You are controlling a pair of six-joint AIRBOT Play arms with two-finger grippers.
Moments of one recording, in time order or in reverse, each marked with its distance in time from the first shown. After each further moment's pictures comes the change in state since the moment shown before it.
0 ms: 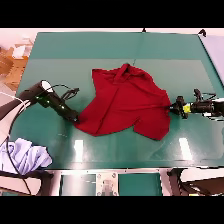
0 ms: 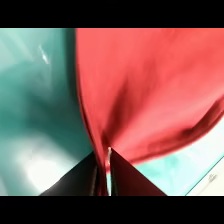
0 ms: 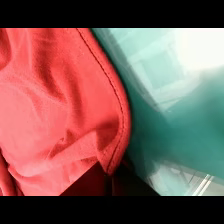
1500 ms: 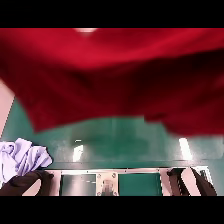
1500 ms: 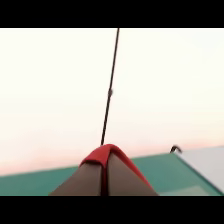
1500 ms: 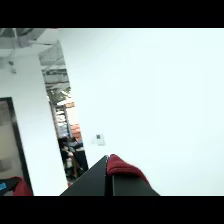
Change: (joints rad) left arm -0.001 0.737 1.035 0.167 0.206 -0.649; right arm -0.241 0.813 0.922 0.874 -0.004 0.084
